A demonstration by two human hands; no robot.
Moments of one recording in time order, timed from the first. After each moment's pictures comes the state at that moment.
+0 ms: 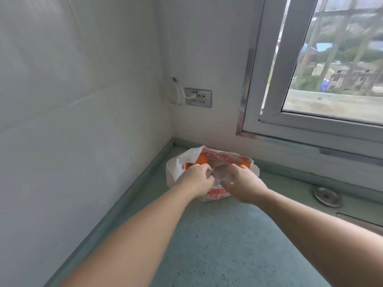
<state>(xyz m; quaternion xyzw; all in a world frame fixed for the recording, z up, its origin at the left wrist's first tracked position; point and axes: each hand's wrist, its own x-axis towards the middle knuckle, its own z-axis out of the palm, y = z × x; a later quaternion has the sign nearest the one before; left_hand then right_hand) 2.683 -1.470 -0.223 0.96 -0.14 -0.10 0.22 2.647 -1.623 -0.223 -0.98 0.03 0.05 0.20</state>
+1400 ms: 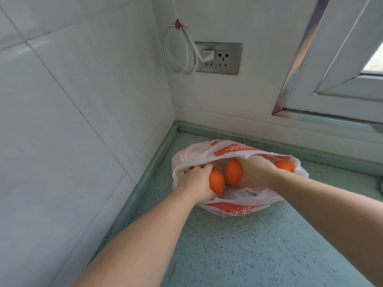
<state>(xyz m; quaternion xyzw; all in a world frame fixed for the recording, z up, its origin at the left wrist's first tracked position) 2.825 -1.421 -0.339 0.96 -0.20 -0.19 0.11 2.809 -1.602 -0.316 -0.98 -0.01 0.18 0.09</state>
